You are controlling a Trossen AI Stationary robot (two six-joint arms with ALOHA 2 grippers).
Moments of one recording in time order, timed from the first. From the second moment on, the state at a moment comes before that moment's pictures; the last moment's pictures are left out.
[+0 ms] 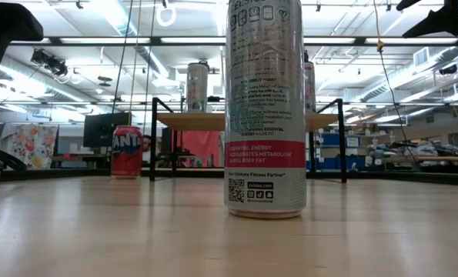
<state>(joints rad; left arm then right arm) -0.70 1.43 1.12 -1.10 -0.11 -0.98 -0.54 0.41 1.03 -1.07 -0.04 0.42</state>
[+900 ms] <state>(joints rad) -0.66 1.43 1.12 -1.10 -0.12 -1.03 -0.54 0.41 1.03 -1.07 -0.04 0.42</state>
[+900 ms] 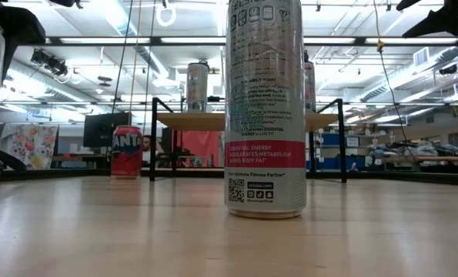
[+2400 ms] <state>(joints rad) -0.05 1.43 1.59 -1.30 -0.09 -1.01 -0.54 0.41 1.03 -1.07 -0.02 0.39</state>
